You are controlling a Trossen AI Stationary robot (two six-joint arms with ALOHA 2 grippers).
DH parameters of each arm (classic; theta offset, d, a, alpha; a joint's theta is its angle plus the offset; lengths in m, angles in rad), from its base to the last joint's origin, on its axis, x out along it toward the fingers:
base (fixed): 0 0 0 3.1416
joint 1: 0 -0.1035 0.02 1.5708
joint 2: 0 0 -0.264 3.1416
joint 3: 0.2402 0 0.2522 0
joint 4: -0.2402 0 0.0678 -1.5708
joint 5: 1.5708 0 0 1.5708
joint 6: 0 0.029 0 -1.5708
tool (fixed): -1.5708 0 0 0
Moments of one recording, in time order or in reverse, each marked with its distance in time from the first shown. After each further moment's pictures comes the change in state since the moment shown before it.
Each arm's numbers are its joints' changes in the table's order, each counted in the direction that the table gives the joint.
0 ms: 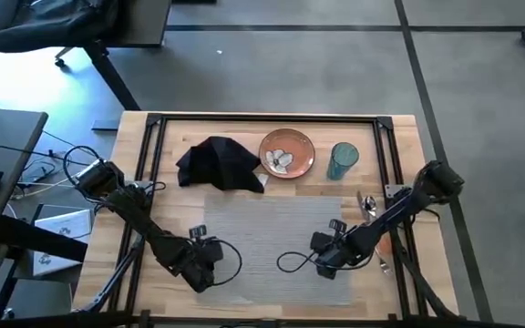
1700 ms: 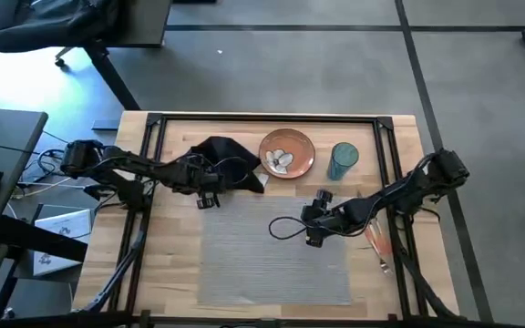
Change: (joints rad) left arm -0.744 -0.278 -0.292 -0.002 0.083 0.733; right arm 0.257 -0.086 -0.157 0.310 -0.241 -0.497
